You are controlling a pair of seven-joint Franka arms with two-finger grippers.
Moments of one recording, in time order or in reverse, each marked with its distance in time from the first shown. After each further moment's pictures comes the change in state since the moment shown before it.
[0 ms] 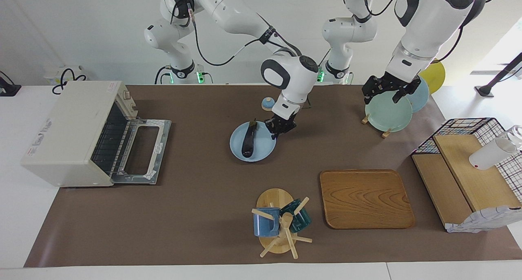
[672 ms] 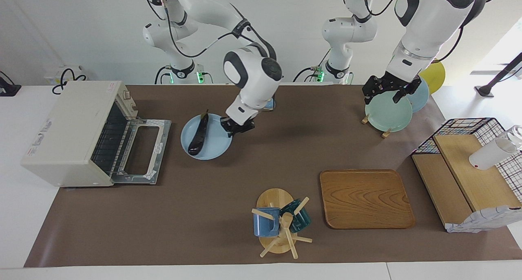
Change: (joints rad) left arm 0.000 0.000 0.000 0.001 0.000 0.001 0.000; right arm -0.449 -0.339 -0.012 -0.300 -0.019 -0.112 -0.443
